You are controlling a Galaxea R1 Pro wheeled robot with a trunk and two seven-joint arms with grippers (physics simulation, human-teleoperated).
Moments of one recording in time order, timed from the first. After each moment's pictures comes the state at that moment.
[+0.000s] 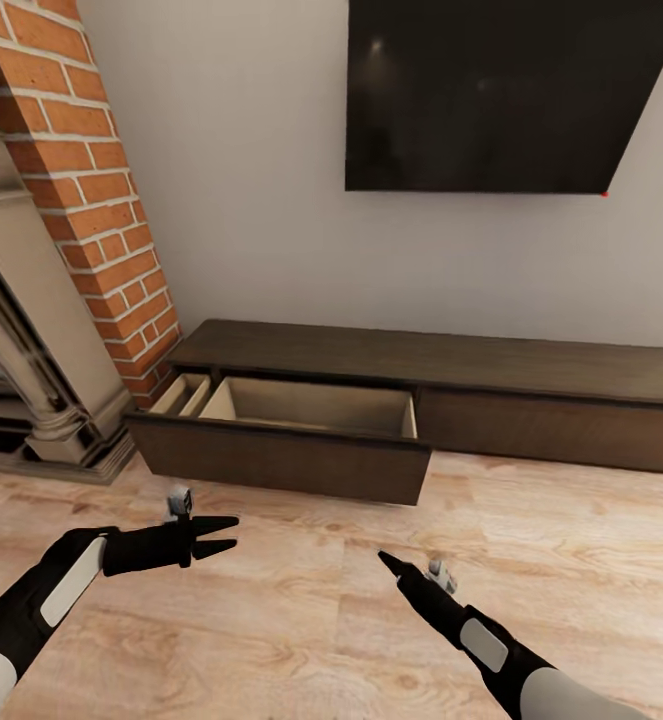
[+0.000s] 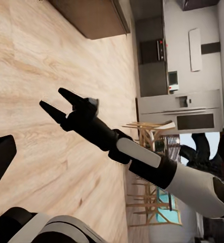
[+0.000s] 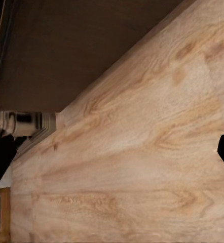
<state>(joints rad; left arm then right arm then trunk) -0.56 0.39 -0.22 -0.90 0.75 0.99 -1.11 -0.63 -0.03 0.36 -0.20 -1.12 0.10 0.59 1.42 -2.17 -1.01</state>
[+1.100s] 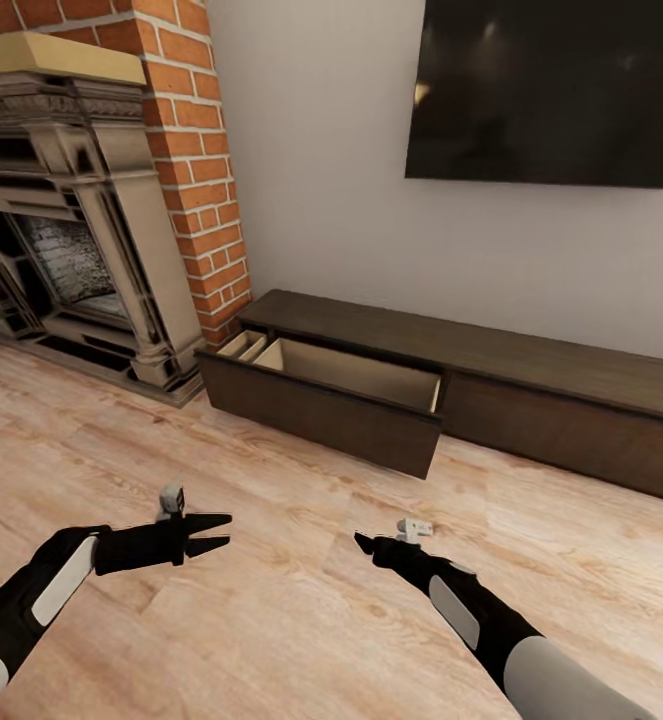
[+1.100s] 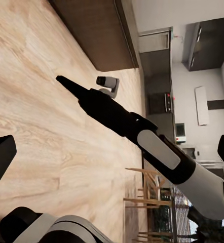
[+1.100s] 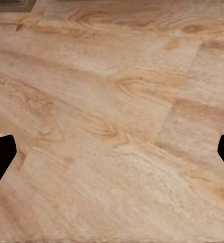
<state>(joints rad) -0.56 0.41 -0.20 -0.89 0.75 0.99 -1.11 -0.64 -0.03 0.48 -0.53 -0.73 0.10 0.24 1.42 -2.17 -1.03</state>
